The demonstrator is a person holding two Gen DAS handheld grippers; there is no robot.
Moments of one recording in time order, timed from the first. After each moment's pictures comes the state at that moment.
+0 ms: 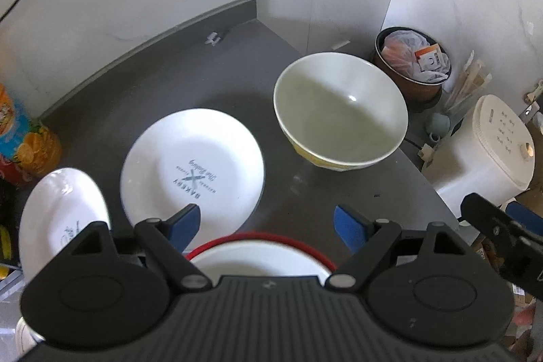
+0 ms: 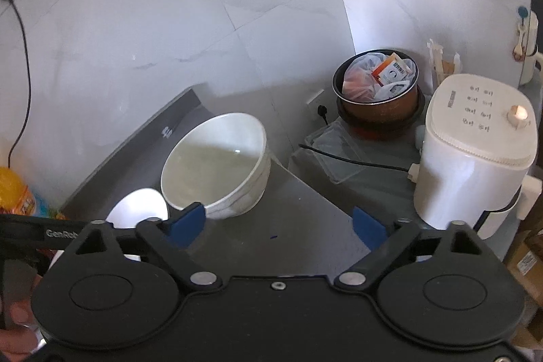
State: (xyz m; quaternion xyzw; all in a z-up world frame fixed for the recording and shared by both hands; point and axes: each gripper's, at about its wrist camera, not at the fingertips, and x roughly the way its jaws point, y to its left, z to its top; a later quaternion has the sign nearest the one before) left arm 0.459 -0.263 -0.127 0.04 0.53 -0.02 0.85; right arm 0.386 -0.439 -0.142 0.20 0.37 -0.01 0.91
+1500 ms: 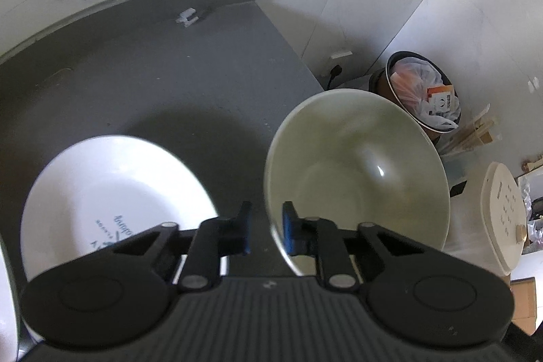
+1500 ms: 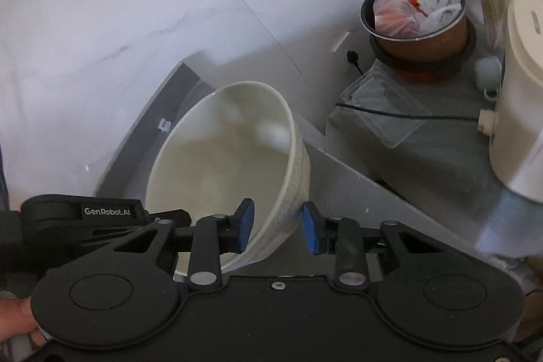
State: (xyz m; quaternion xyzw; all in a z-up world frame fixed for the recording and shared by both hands) left arm 0.573 -0.251 -0.201 -0.08 0.55 -0.04 0.83; right arm 0.495 -0.422 -0.214 0.29 0.43 0.03 0.85
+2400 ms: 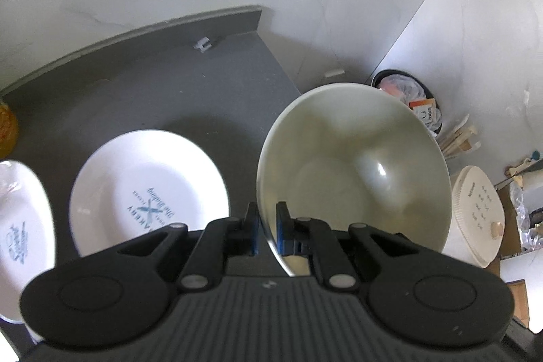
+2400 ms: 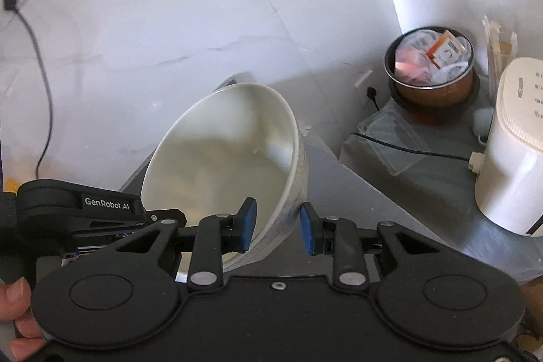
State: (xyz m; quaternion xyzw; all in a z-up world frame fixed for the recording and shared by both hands) left arm 0.514 -0.251 -0.125 -0.09 0.53 -0.02 0.85; right arm 0.438 -0.414 -0.140 0.24 0.39 0.06 0.89
